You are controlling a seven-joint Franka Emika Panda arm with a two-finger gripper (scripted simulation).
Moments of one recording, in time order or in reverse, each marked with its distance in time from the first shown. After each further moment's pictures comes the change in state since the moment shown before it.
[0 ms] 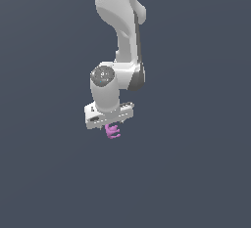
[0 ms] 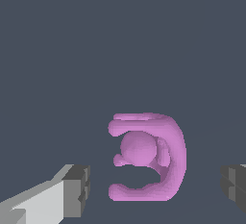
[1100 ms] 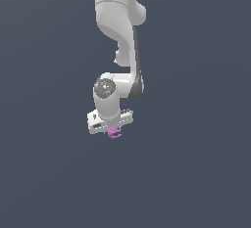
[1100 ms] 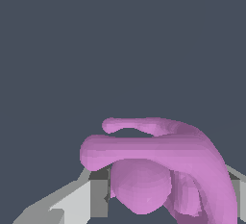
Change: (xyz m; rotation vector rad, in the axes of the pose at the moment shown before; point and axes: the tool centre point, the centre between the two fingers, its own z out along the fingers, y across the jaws) arm 0.000 0.000 0.049 0.000 0.000 -0.004
